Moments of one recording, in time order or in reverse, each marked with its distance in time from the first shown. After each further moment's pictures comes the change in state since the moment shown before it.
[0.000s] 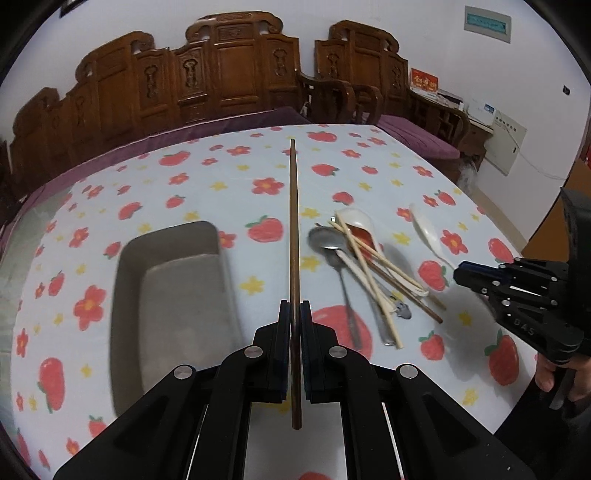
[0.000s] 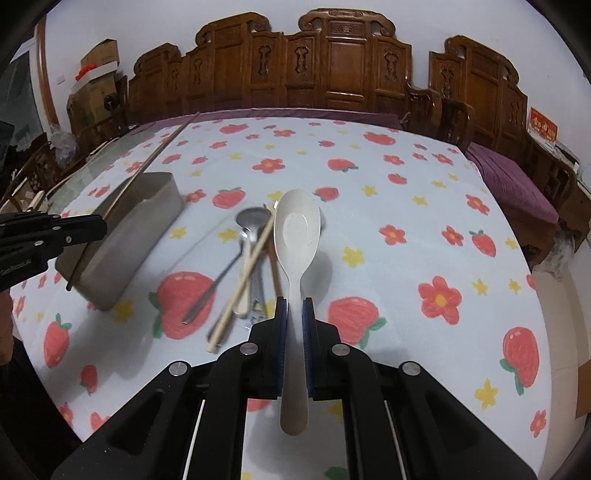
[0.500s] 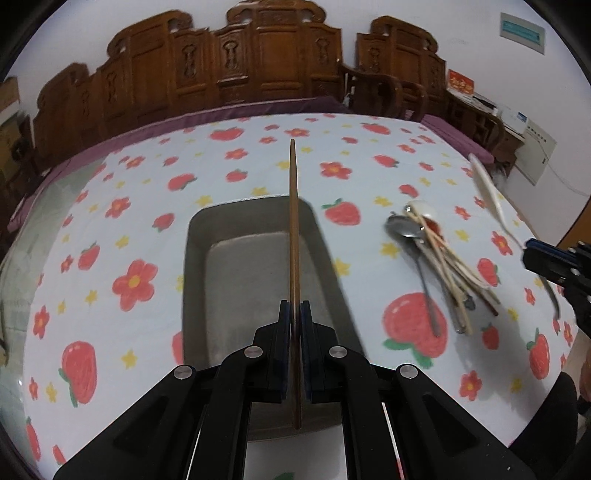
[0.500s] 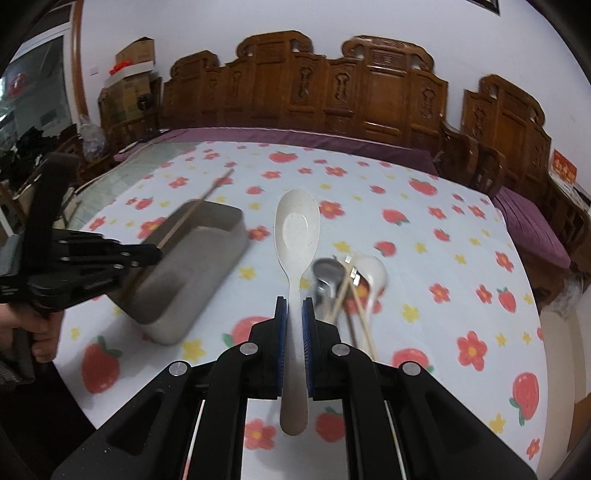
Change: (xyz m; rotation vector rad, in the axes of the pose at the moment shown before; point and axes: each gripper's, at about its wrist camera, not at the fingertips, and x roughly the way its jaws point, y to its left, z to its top) left arm 0.009 0.074 -0.014 -0.080 0.054 0.078; right arm -0.027 0.078 0.041 -0.105 -0.072 0.058
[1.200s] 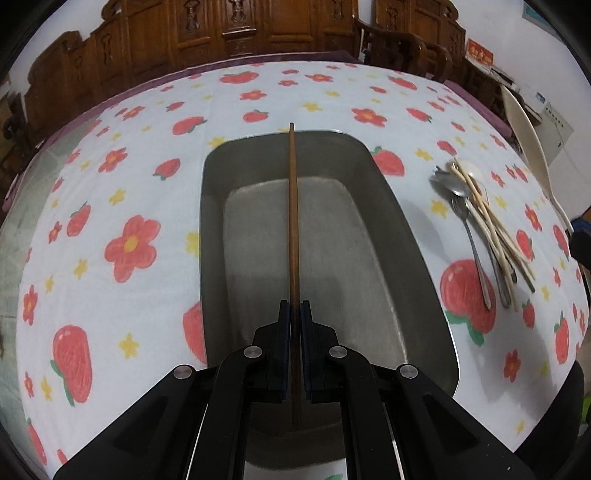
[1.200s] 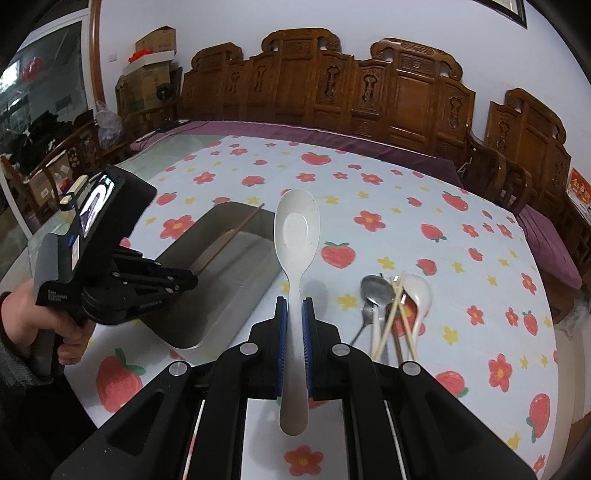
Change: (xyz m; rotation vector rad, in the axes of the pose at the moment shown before) left arm 0.045 0.031 -0.011 -0.006 0.179 0.006; right arm 0.023 0.049 0.019 -0.060 0.017 0.038
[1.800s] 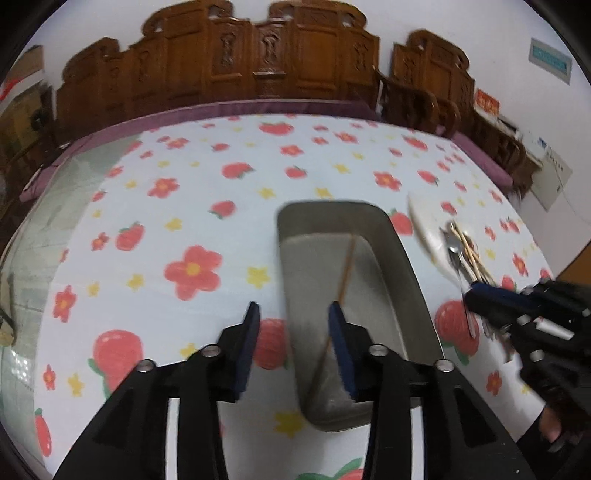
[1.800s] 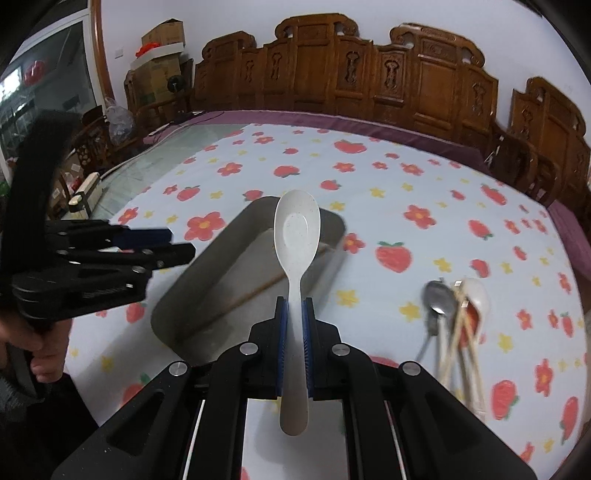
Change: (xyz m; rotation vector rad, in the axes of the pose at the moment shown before) left arm -0.066 0.044 -0.002 -0.101 -0.189 0.011; right arm 0.051 0.045 0.019 0.027 0.057 0.081
